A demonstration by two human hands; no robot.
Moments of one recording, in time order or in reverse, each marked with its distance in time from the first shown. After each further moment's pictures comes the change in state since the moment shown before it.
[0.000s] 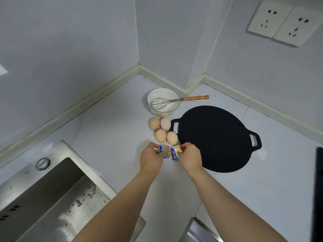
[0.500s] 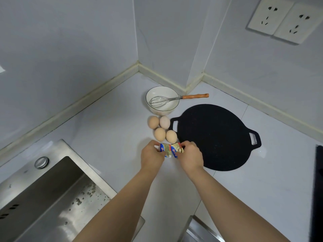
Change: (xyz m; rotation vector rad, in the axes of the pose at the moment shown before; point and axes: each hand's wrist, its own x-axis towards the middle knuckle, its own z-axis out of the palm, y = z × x) left_hand 0.001 0.004 0.004 -0.010 -0.011 0.005; right_hand -0.003 0.003 0.000 -0.142 0.069 -0.056
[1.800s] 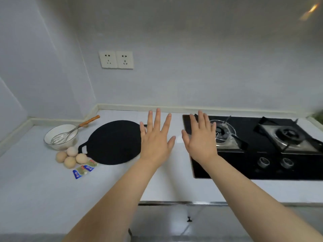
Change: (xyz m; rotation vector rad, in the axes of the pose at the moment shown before) left_hand -0.251 0.149 0.120 0.690 -0.024 1.327; right_hand -0.219 0.189 -0.232 -0.276 0.695 0.140
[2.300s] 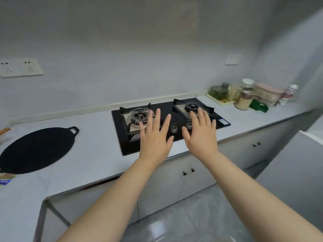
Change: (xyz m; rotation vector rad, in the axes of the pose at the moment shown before) left_hand -0.121 0.265 -0.017 -0.156 0.004 0.389; right_hand -0.218 0.186 -0.159 -0.194 0.158 0.353
